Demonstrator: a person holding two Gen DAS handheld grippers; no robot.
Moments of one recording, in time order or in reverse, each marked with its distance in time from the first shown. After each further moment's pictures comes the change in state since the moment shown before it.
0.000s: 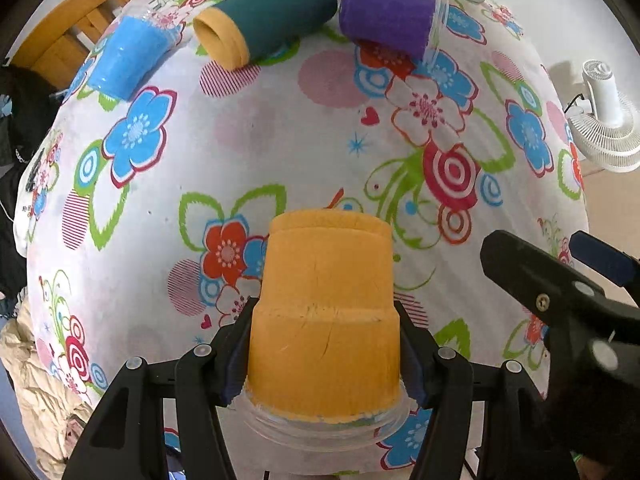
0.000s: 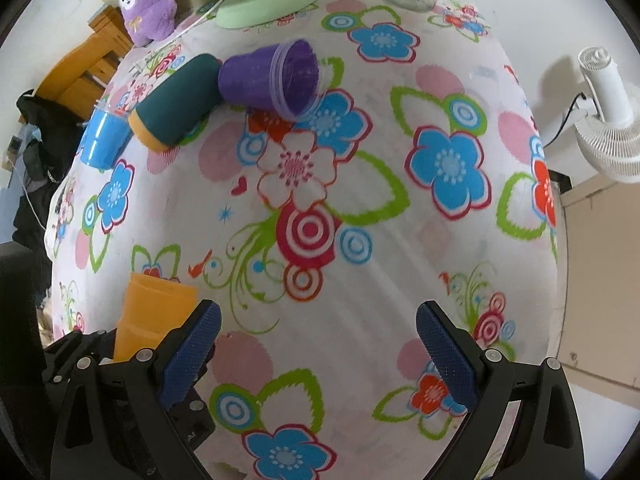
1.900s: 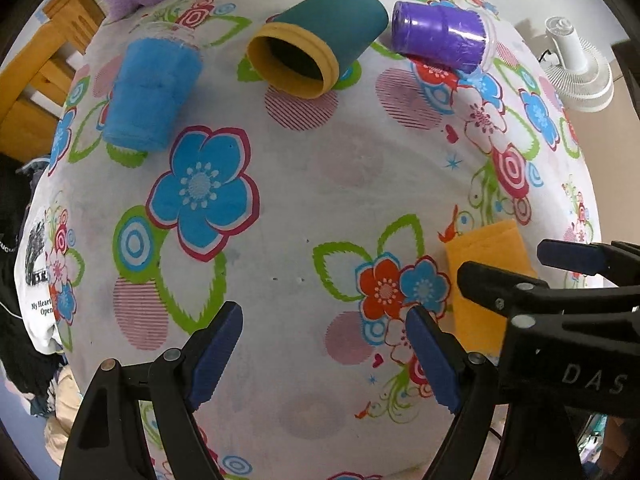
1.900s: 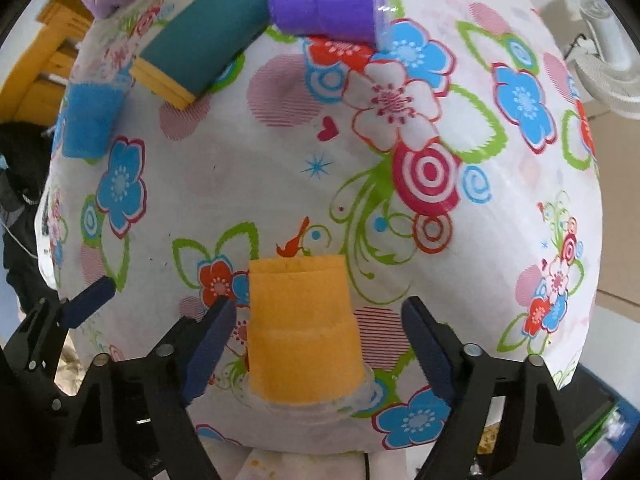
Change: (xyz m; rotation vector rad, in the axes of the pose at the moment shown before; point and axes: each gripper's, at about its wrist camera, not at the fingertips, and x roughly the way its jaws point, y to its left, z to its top) left arm 0.006 0.091 0.073 0.281 0.031 -0.044; right arm 0.046 0.092 0.018 0.177 0.242 -0.052
